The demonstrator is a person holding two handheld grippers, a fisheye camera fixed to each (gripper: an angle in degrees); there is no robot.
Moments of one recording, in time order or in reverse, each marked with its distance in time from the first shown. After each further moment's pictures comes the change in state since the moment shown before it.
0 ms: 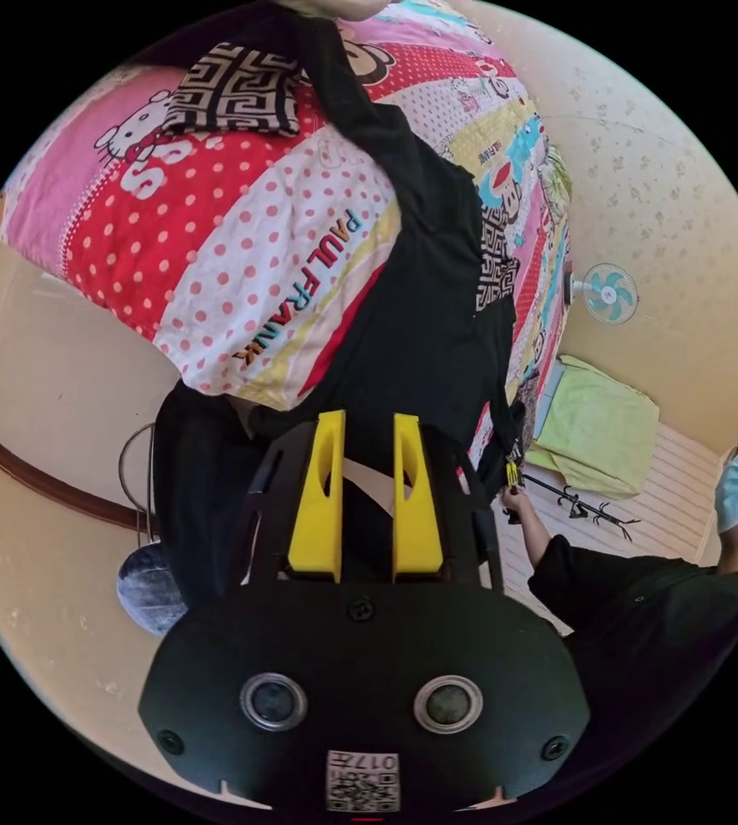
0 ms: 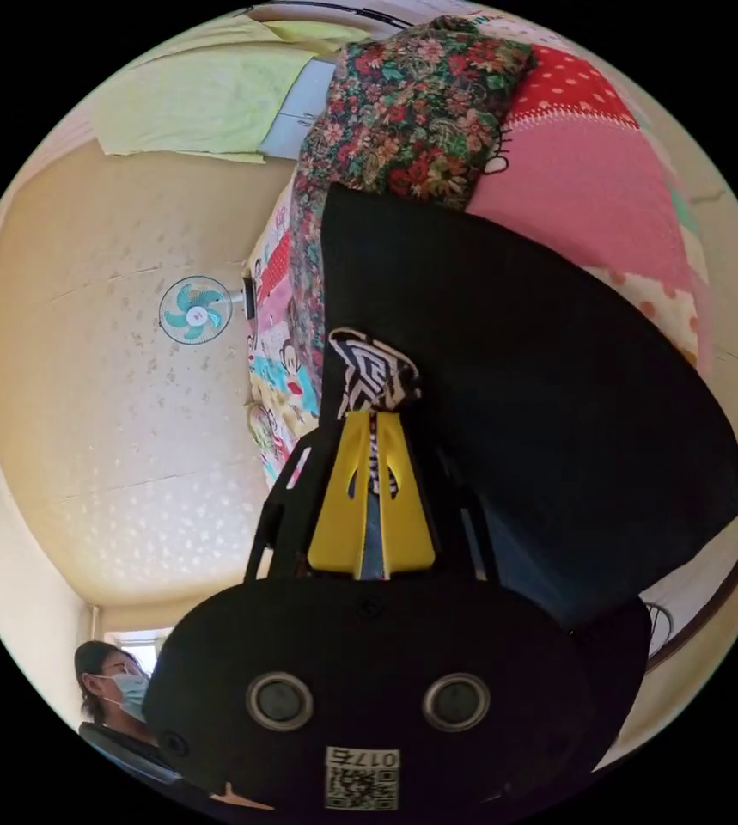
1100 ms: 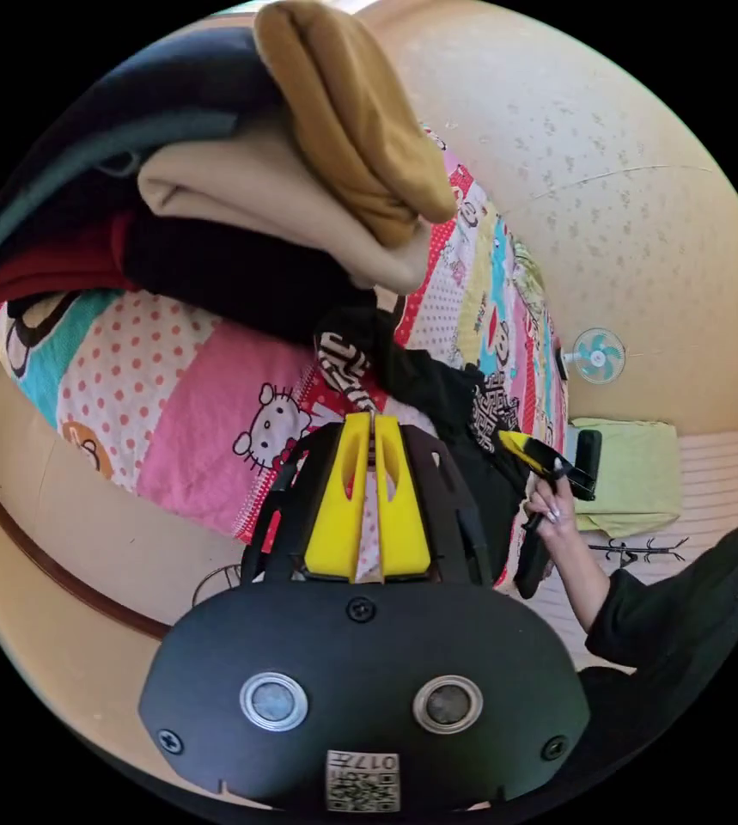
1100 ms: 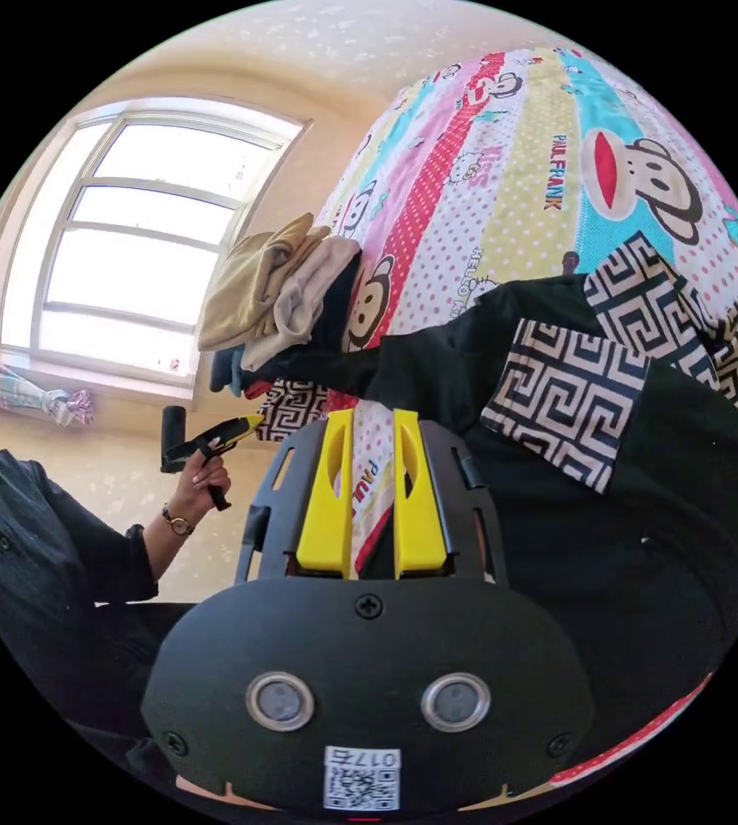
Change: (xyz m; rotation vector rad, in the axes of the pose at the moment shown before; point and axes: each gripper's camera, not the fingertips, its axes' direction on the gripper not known) left arm -0.056 -0.041 -0.139 0.398 -0.107 0.156; right arm -0.137 0.553 0.418 -1.272 0.109 -1.142
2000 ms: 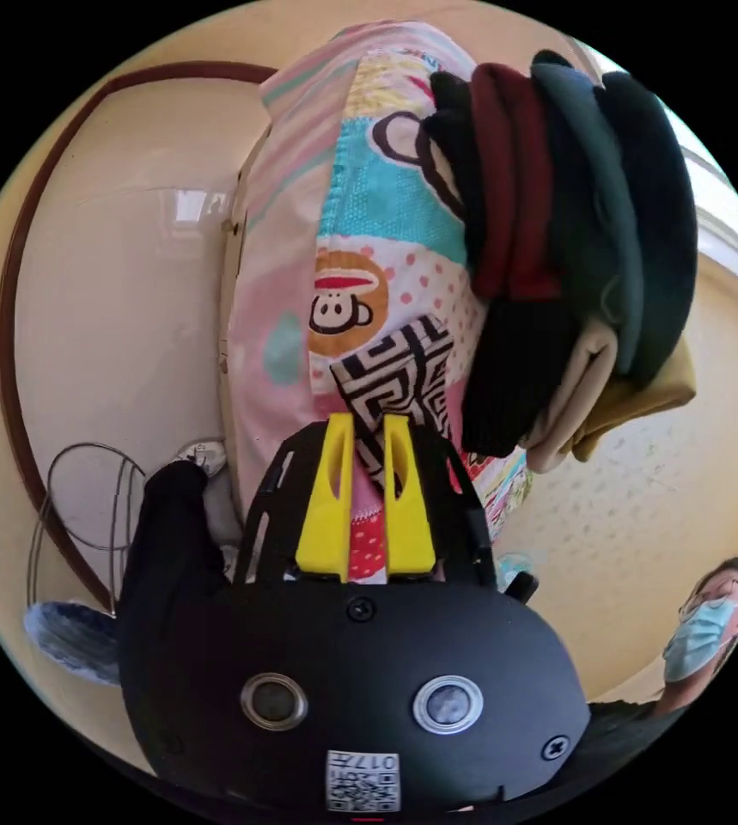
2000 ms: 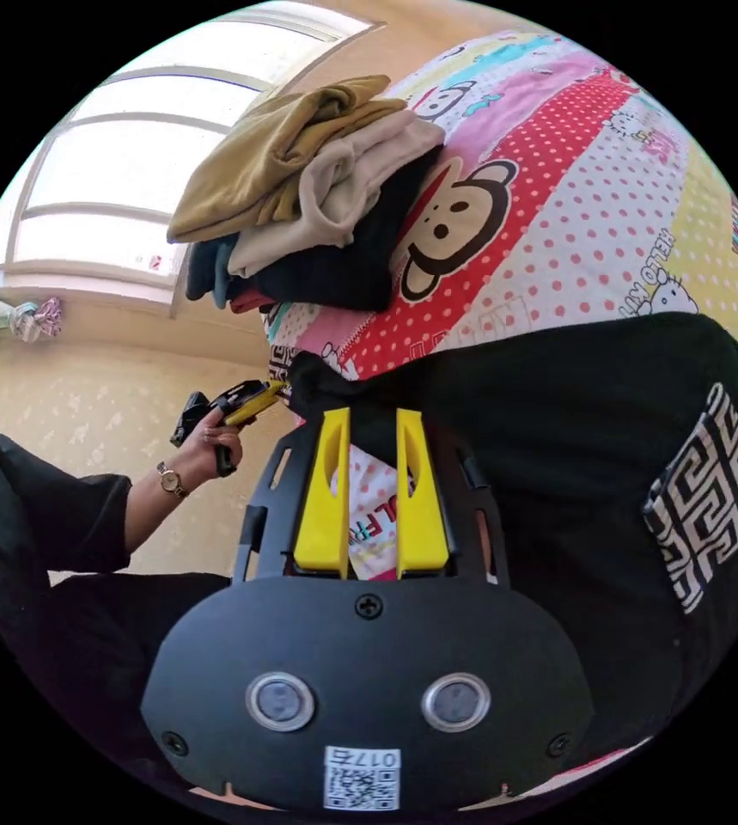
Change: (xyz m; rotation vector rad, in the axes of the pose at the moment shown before) left arm -0.190 0.132 -0.014 0.301 0.230 -0.853; right arm -0.075 -0.091 0.145 -0.274 0.087 -0.166
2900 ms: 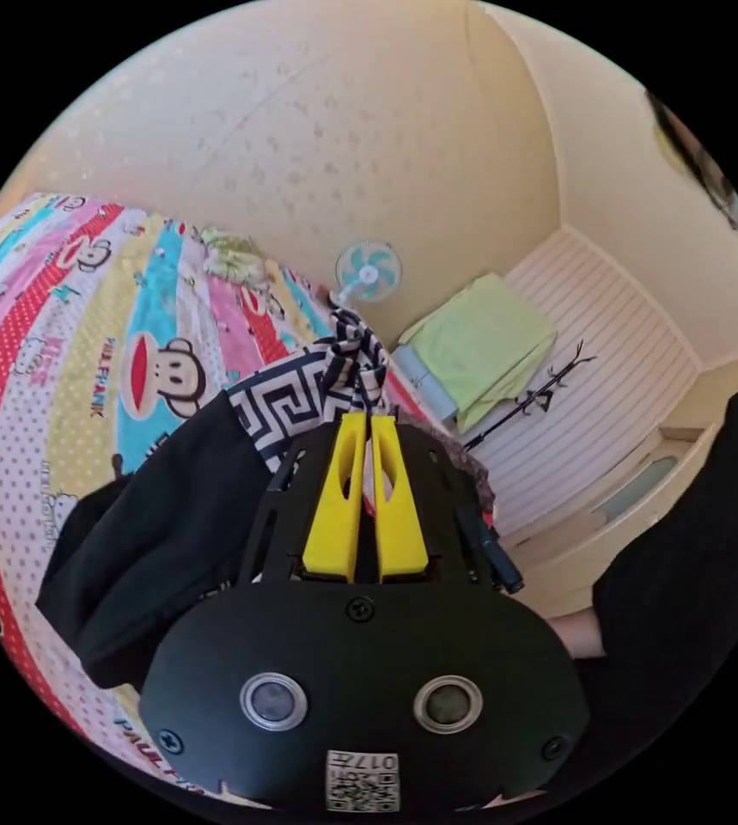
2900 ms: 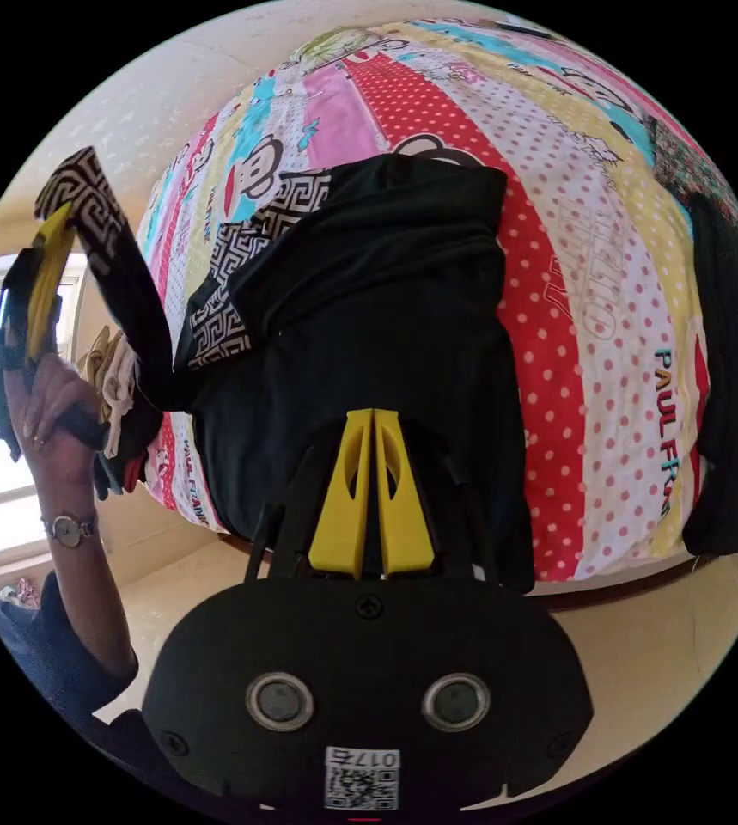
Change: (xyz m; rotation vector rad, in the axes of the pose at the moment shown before) left arm 0.281 0.460 0.296 -0.666 0.270 1.463; right arm 0.129 0.276 -0.184 0.366 0.249 0.837
